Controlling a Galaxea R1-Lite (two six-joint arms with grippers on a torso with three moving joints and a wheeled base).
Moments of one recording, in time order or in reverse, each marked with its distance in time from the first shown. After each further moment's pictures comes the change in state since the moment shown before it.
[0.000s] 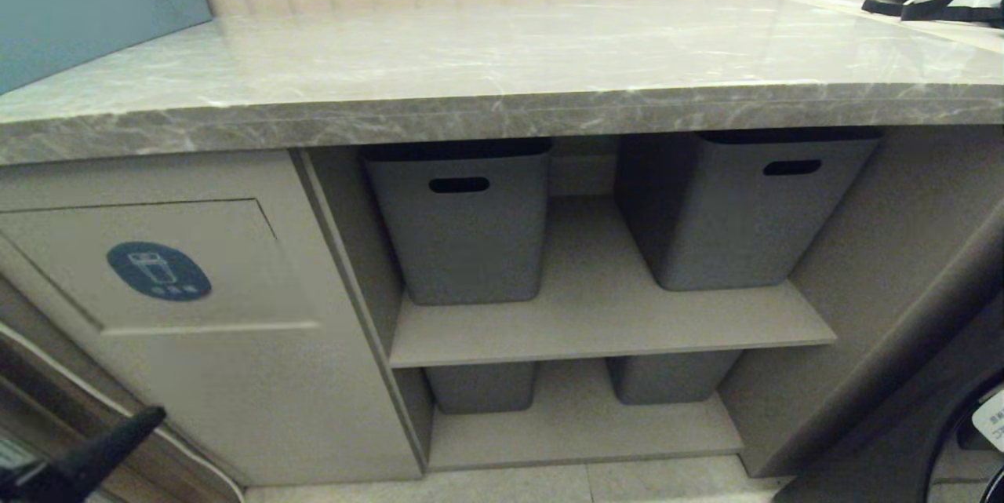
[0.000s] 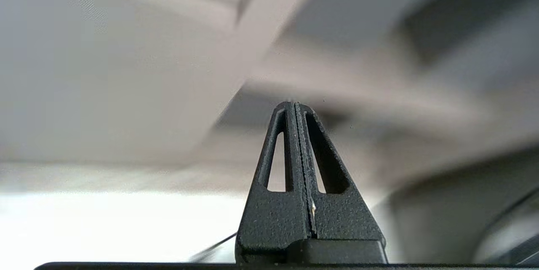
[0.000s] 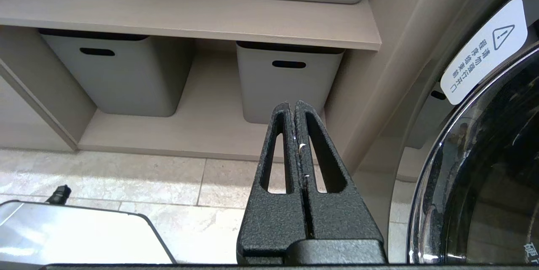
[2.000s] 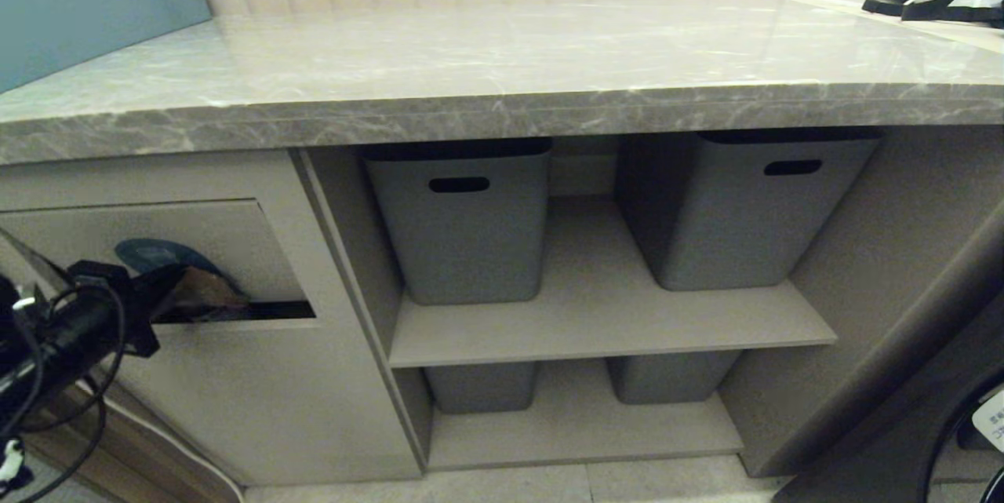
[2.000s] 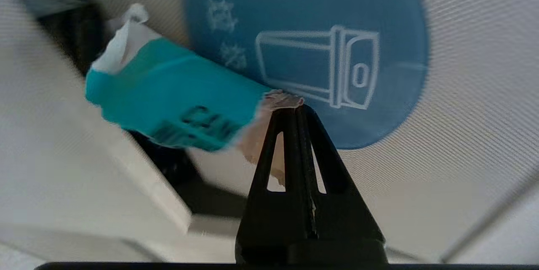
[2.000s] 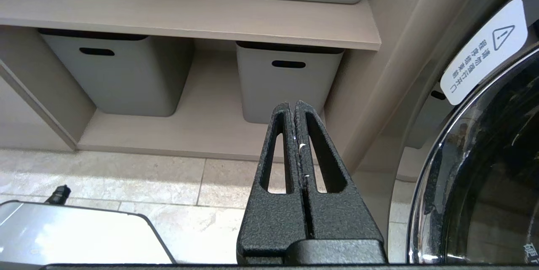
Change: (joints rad) left arm 0.221 0.977 -0.381 -0.739 -0.102 -1.027; right arm 0.000 0.000 0.000 0.000 0.000 0.000
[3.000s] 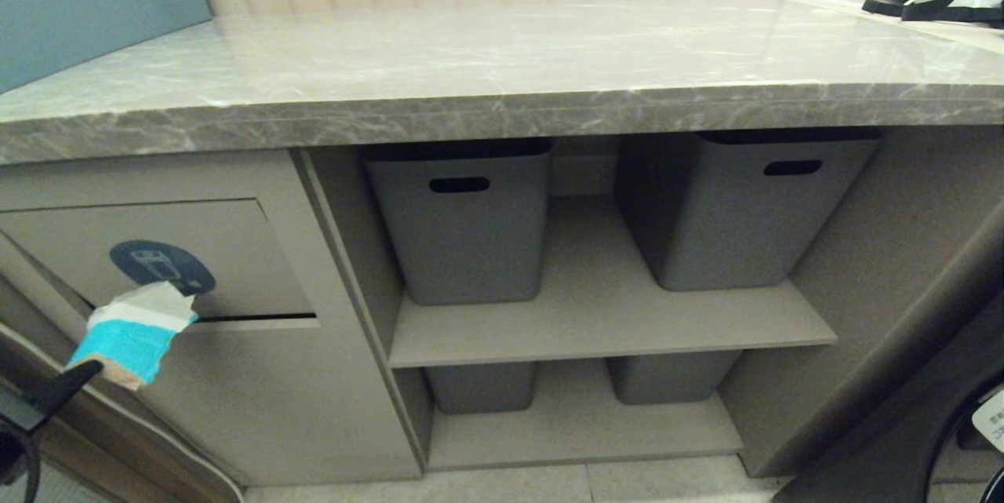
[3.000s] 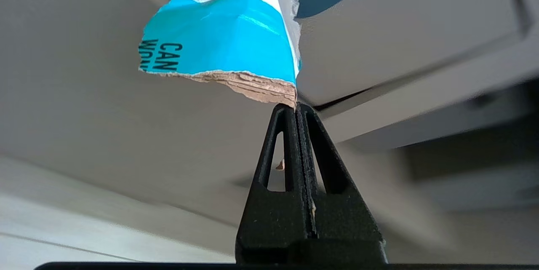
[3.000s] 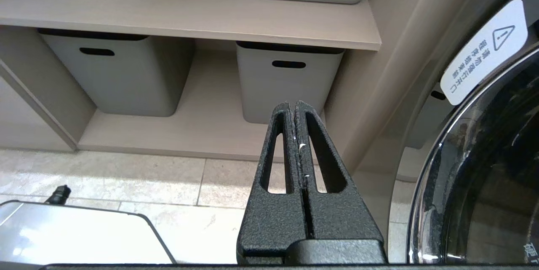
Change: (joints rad) left arm 0.311 -0.308 0.429 -0.001 -0.277 0.714; right arm 0.000 0.000 0.000 0.000 0.000 0.000
